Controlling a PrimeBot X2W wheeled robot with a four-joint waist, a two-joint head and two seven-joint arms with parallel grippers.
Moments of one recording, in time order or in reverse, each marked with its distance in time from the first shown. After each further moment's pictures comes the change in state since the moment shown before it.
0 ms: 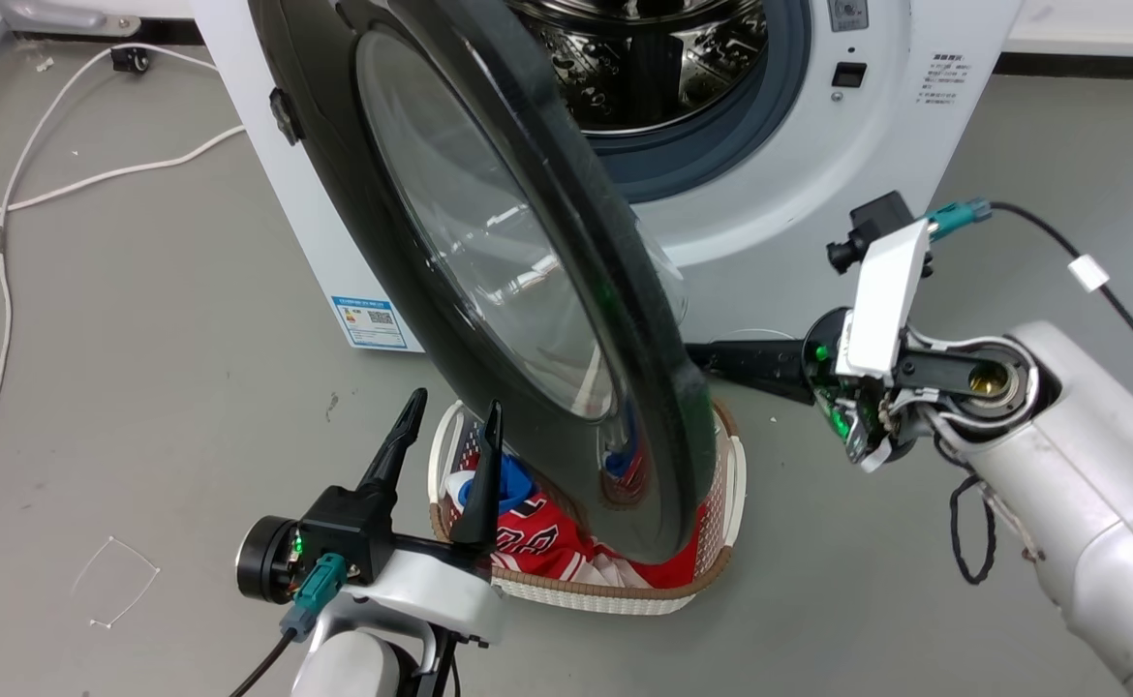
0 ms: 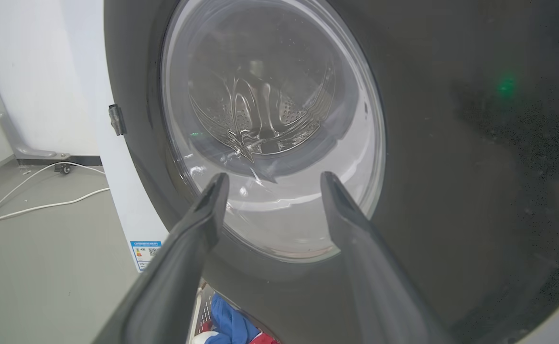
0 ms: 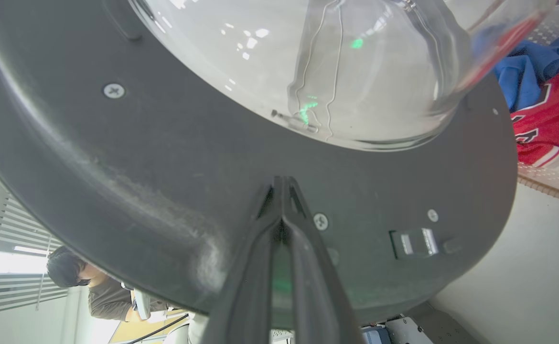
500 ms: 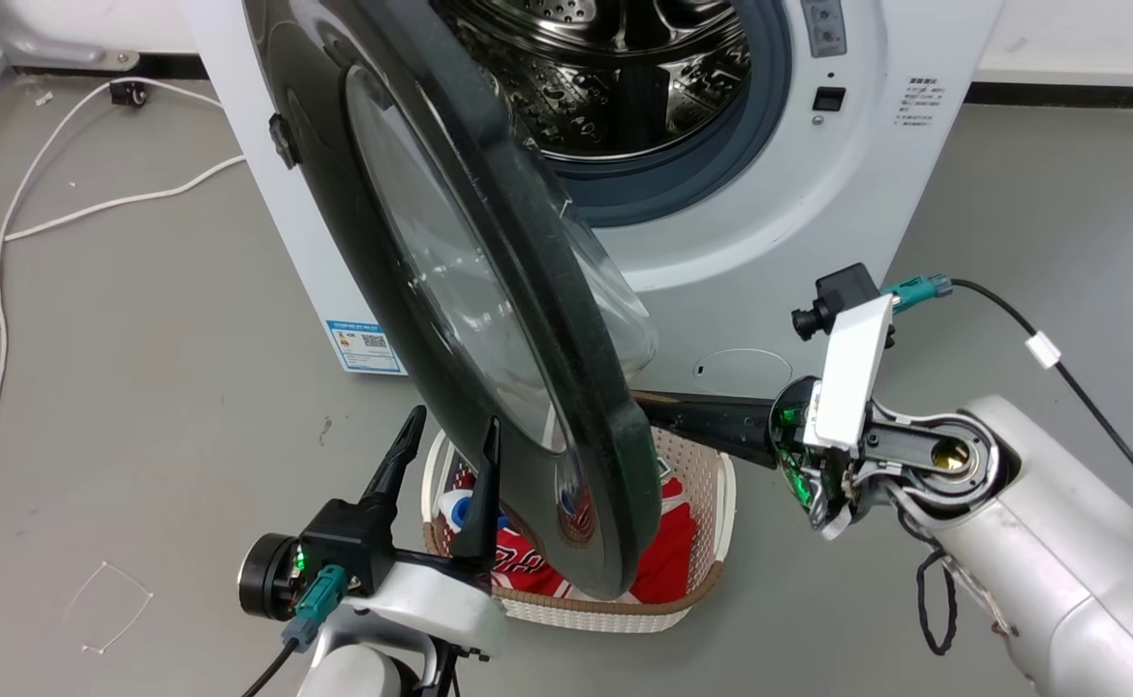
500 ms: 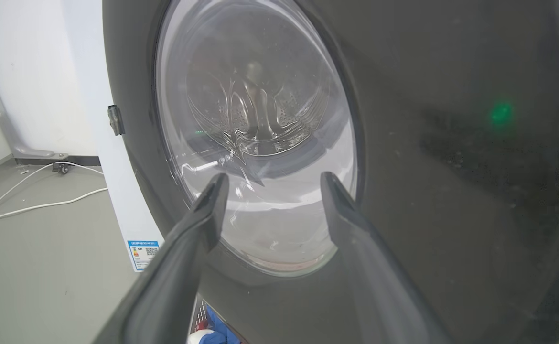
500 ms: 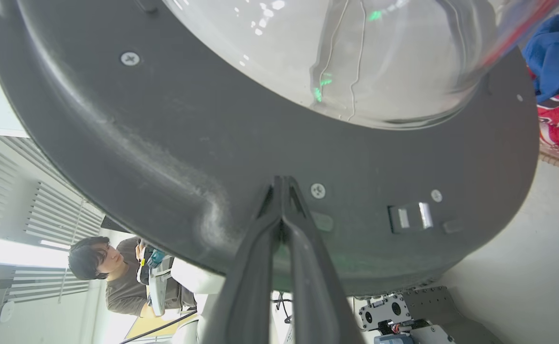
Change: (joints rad) left arm 0.020 0.000 -0.007 0.009 -0.015 0.004 0.000; right arm 0.137 0.019 -0.003 -0.128 0.012 0.000 -0.072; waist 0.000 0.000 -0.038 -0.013
